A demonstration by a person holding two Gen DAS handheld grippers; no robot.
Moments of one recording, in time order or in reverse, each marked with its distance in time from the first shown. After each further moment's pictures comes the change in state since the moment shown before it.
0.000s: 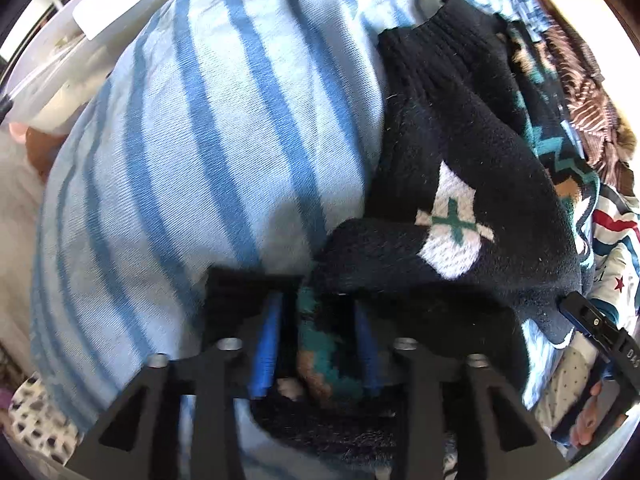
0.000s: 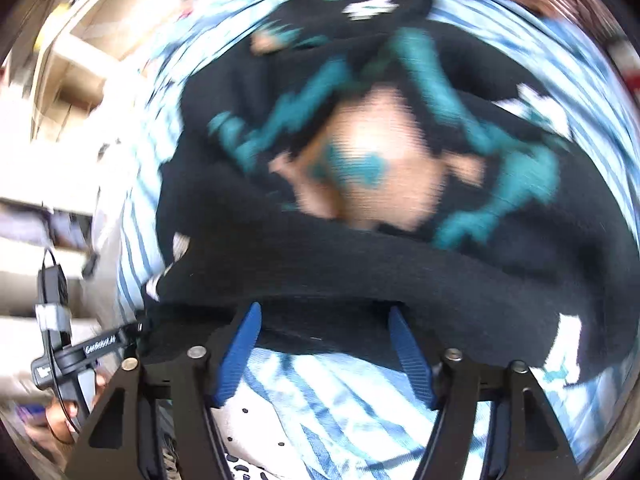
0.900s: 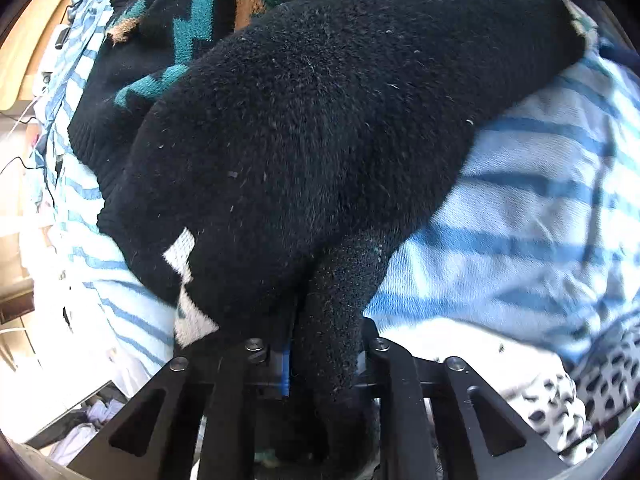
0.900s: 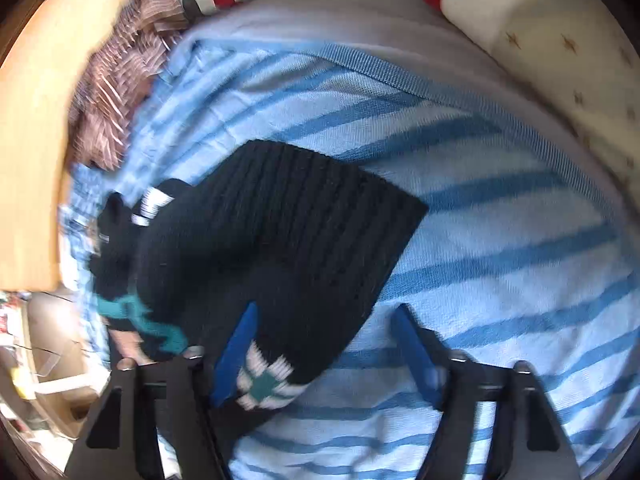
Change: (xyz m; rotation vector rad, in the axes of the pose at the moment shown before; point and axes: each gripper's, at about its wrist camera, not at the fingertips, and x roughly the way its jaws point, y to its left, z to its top) left arm 0.063 -0.163 -0.089 1.105 0.122 0.530; right arm 0.015 -0.138 -0.048 0.939 -0.261 -0.030
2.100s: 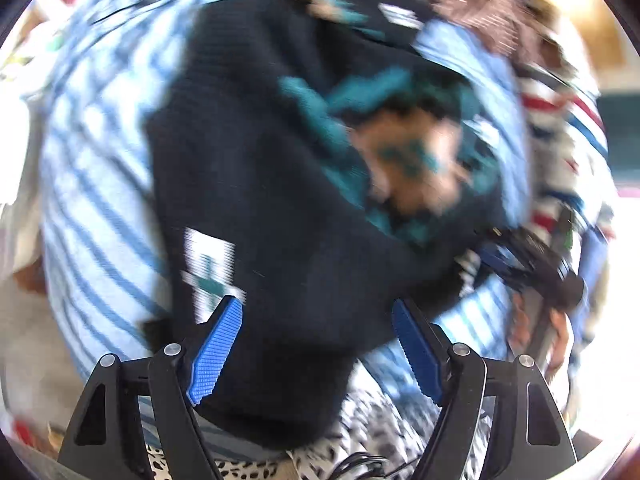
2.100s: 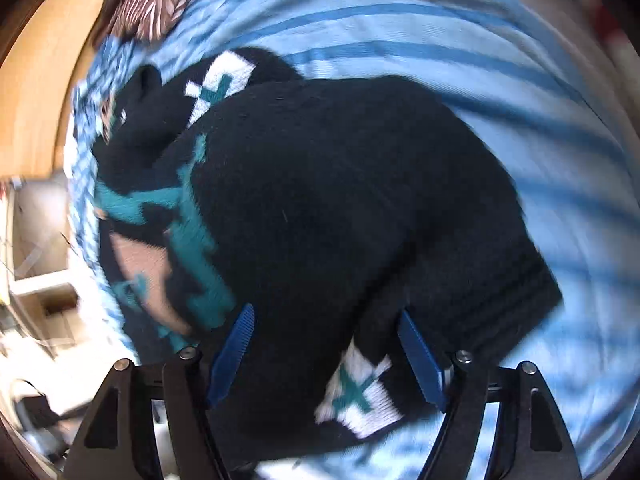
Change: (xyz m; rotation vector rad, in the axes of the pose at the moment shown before) left arm -0.021 0.195 -0.056 -0.684 -0.051 -0.534; right arm 0.062 0.089 -0.005 -0.283 0.237 -0.007
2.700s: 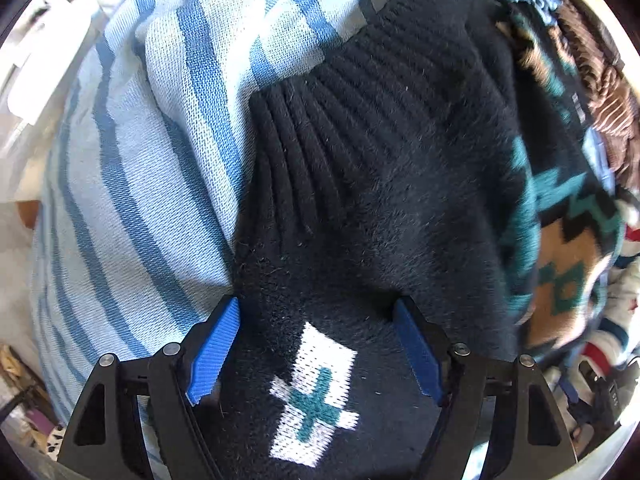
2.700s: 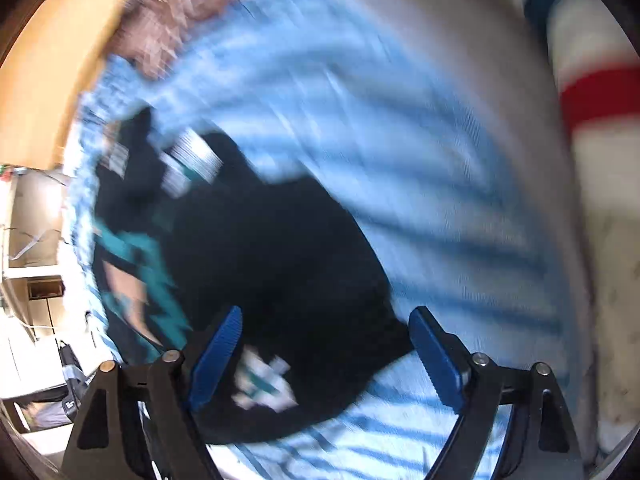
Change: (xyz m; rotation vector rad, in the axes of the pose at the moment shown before) left arm 0.073 0.099 0.023 -0.248 -0.111 0.142; right arm -0.048 -0.055 0.022 -0.055 -0.035 -0.059
